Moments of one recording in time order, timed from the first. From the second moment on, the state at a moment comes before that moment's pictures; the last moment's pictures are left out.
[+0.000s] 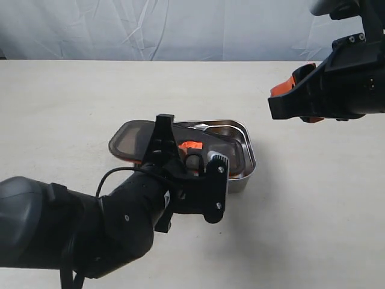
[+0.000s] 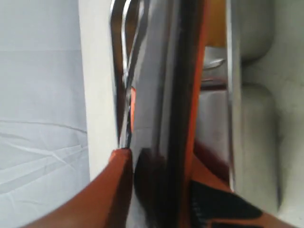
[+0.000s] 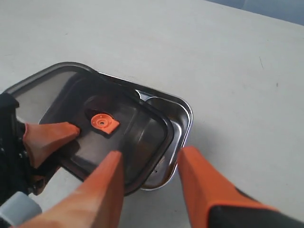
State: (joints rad) left arm -1.16 1.77 -0.75 1.75 0.70 -0.95; right arm 0.70 1.06 -0.84 0.00 0.56 0.06
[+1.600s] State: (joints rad) left arm -1.25 1.77 -0.76 1.50 0.80 -0.74; right arm 0.70 1.06 -0.84 -0.03 0.58 0.06
